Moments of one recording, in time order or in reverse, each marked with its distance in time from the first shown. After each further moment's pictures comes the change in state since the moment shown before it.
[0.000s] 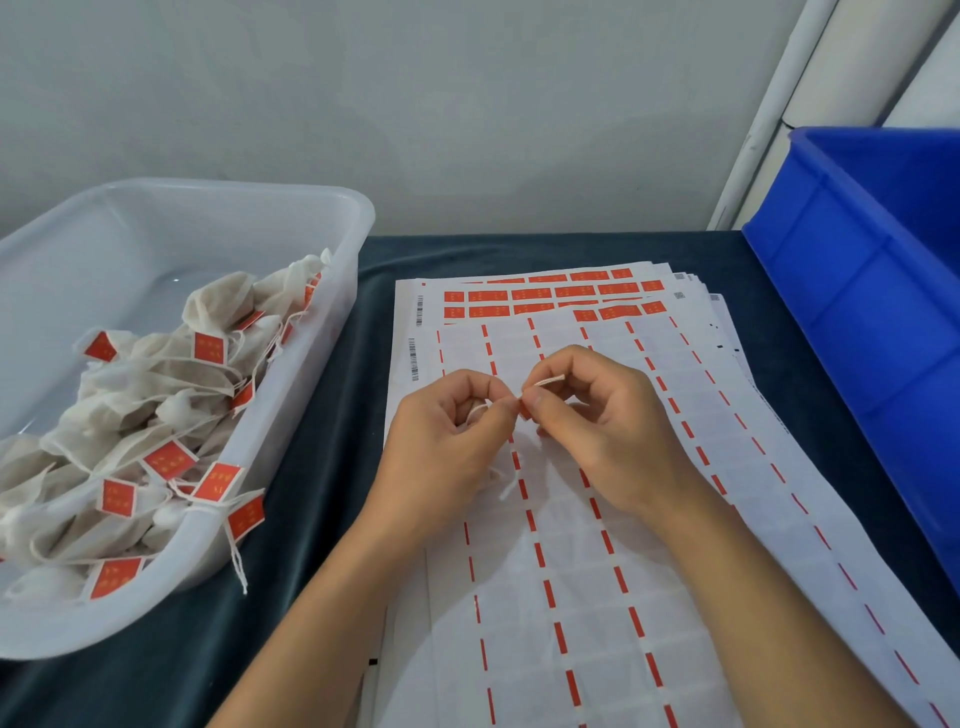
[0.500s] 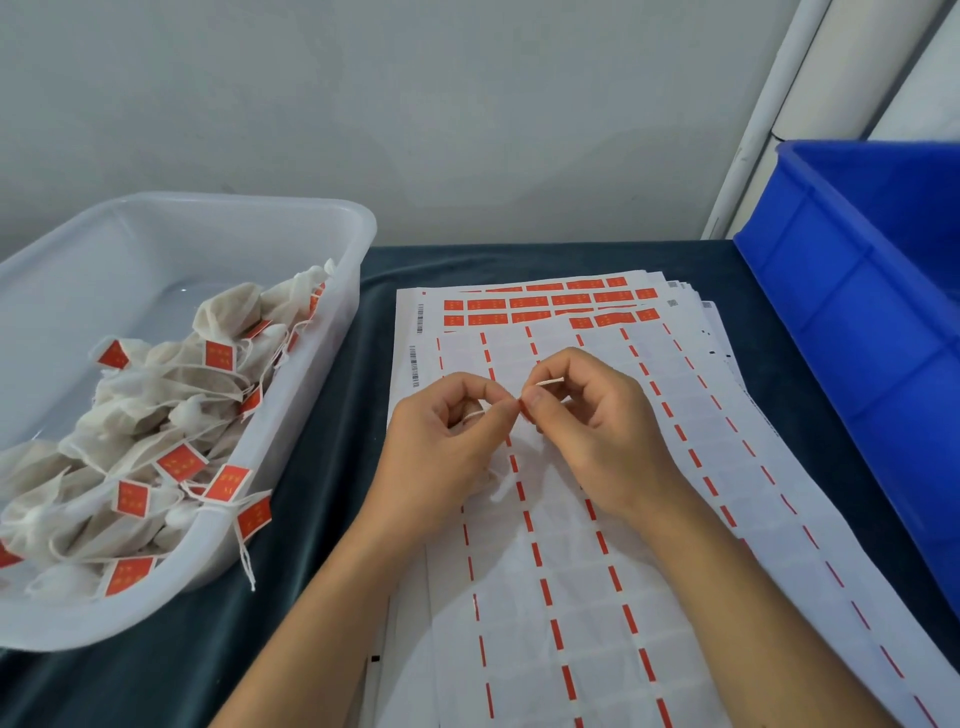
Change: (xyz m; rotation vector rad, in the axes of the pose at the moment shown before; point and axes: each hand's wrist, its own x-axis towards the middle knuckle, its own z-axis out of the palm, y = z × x) left_hand -0.001 0.003 -0.003 -0.003 0.018 0.013; right_hand -0.001 0.005 0.006 -0.016 0.079 -0.034
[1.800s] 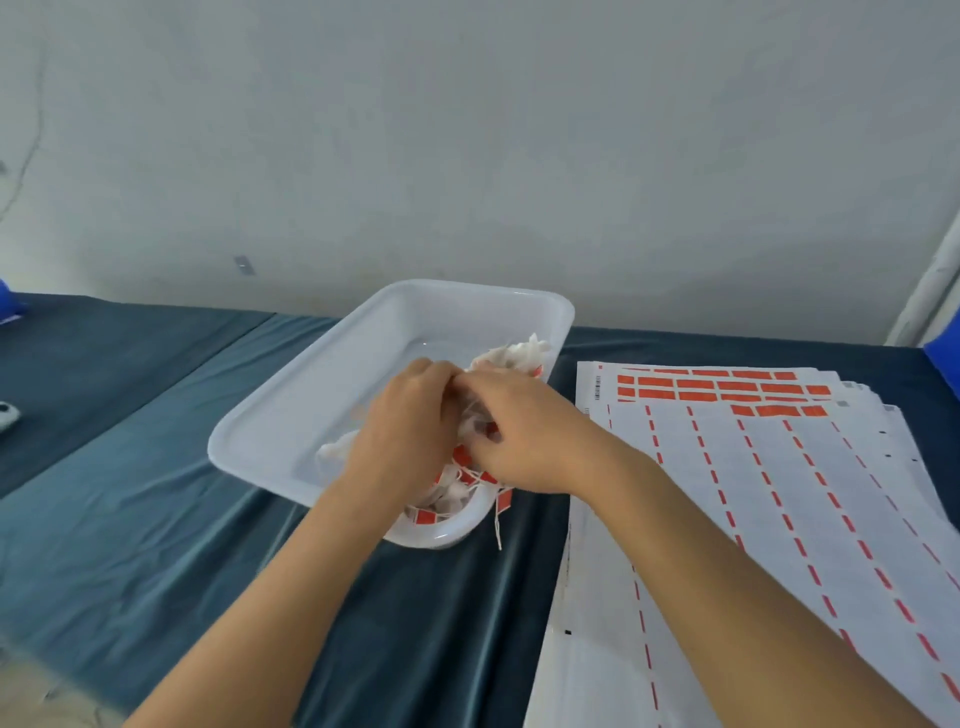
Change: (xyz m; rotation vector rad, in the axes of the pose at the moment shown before) left_hand -0.041 0.061 -0.180 0.941 0.396 0.171; right_hand 0.045 -0.142 0.139 -0.403 -0.579 -0.389
